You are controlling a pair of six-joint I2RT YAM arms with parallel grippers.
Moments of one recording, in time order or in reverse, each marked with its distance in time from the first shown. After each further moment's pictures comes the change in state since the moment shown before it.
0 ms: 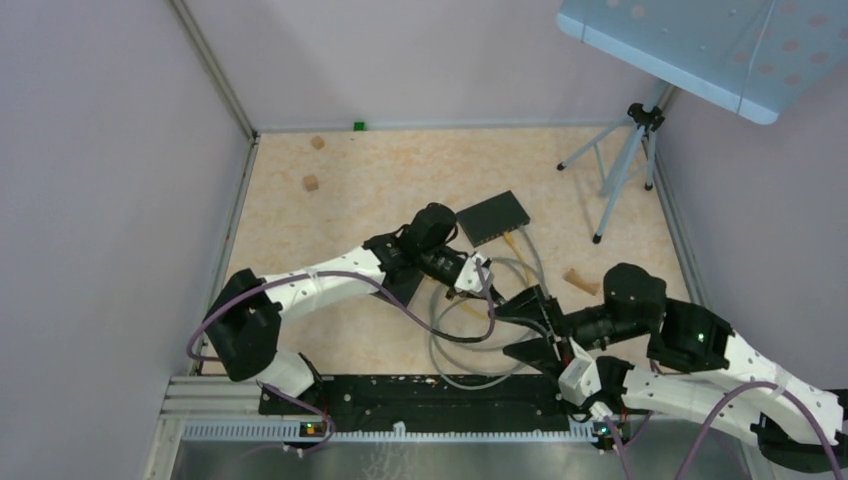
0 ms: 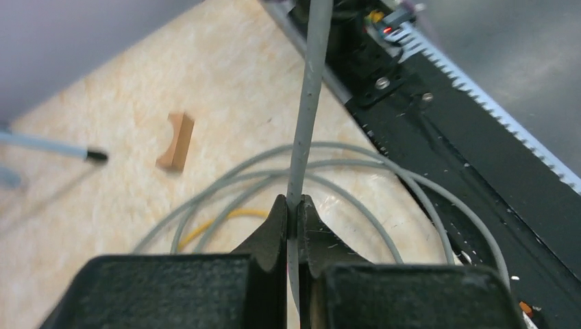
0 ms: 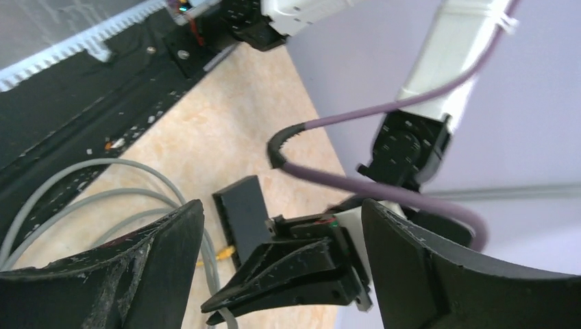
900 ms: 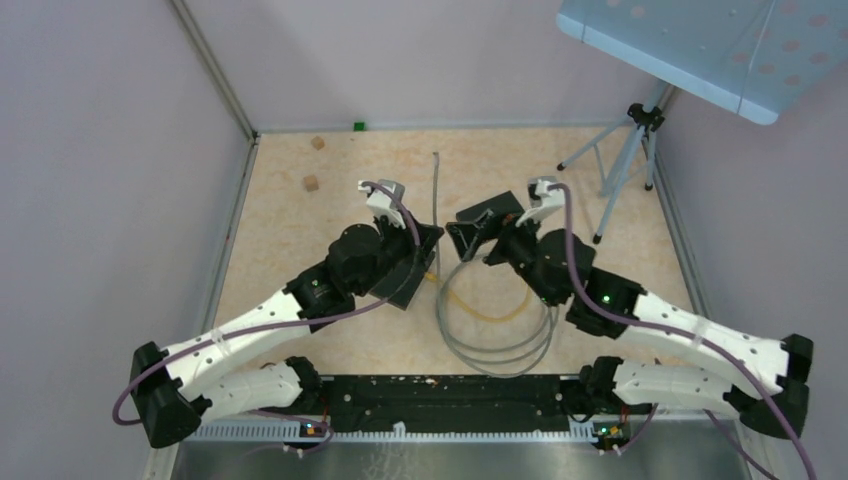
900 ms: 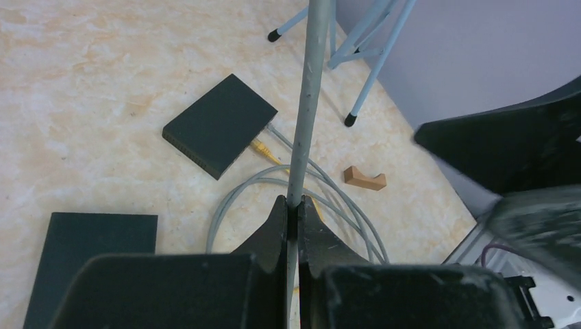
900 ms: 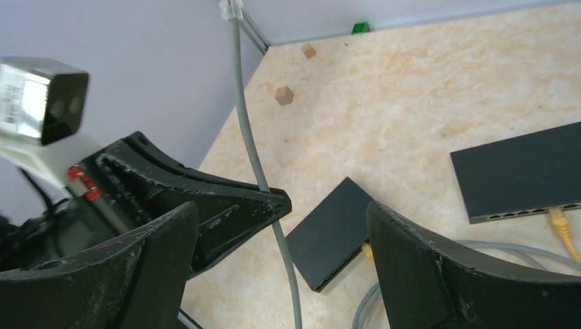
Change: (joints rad) left arm -0.007 -0.515 -0.246 0.210 -1.286 -1.342; right arm 0.004 0.293 0.016 0.644 1.204 1.876
